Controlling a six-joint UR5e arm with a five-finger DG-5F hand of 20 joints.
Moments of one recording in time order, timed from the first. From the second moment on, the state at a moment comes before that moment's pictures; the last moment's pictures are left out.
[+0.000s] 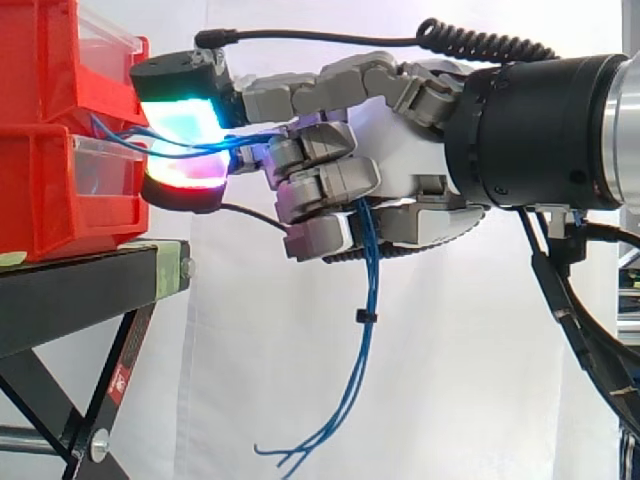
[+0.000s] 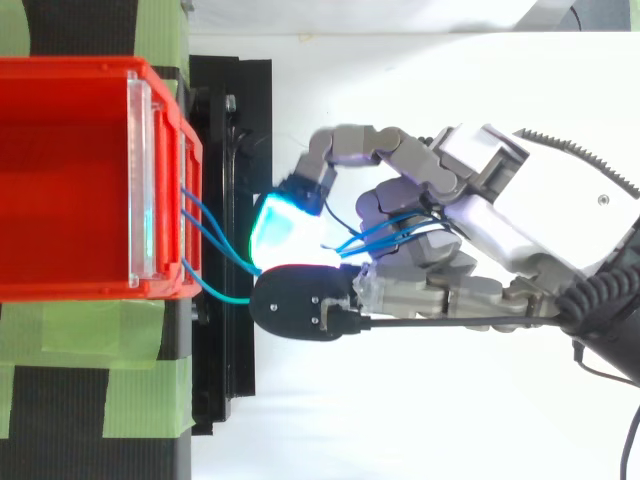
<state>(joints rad) 0.41 -2.02 -1.62 -2.51 -0.57 -0.23</state>
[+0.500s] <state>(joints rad) 0.41 -2.02 -1.62 -2.60 -0.57 -0.10</state>
